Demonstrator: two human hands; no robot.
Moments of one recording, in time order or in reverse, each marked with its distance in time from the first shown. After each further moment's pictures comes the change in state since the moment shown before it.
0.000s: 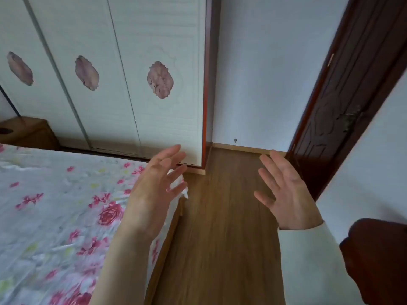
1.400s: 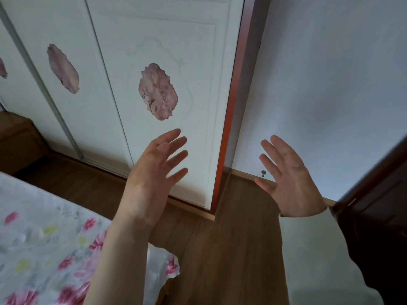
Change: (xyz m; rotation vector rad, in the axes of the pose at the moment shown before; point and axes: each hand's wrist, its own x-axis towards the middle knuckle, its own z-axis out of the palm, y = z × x) left_hand 0.701 -0.072 0.065 -0.058 0.158 0.031; right_hand 0.744 0.058 -0.012 -0.018 -0.228 0.069
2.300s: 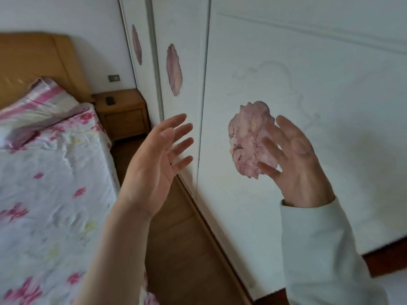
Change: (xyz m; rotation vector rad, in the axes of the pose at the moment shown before) left_hand 0.366 0.029 -0.131 0.049 0.451 0.296; right_hand 0.500 0.045 0.161 -0.008 -0.660 -0.106
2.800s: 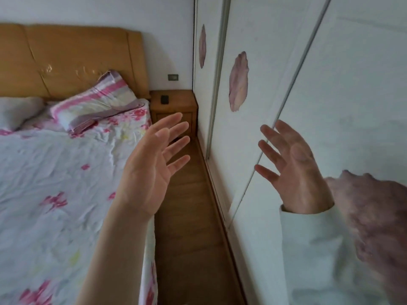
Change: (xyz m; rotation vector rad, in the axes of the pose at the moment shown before) left_hand 0.168 -0.004 -0.138 0.019 0.329 0.109; right_hand 0.249 0.097 0.106 0.053 -0.278 0.051
